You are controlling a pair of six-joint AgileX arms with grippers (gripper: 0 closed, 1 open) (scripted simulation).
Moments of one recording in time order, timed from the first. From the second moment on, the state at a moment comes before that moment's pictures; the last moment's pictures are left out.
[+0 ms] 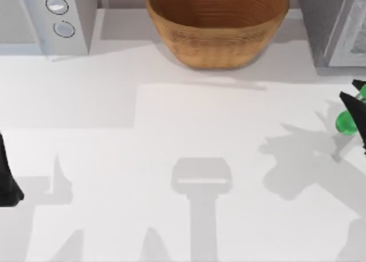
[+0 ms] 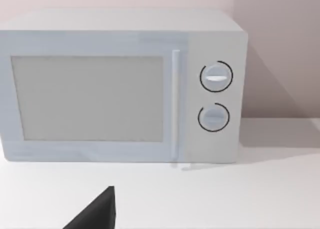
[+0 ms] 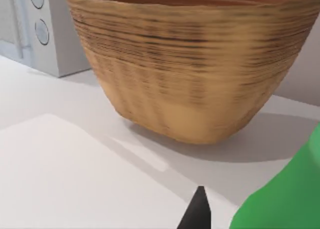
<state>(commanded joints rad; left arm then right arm) 0.00 0.00 0.00 0.00 0.00 0.00 -3.34 0.96 5.05 -0.92 0.99 -3.16</state>
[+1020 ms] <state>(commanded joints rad) 0.00 0.00 0.00 0.00 0.00 0.00 -3.23 0.80 4.93 -0.97 0.88 -3.16</state>
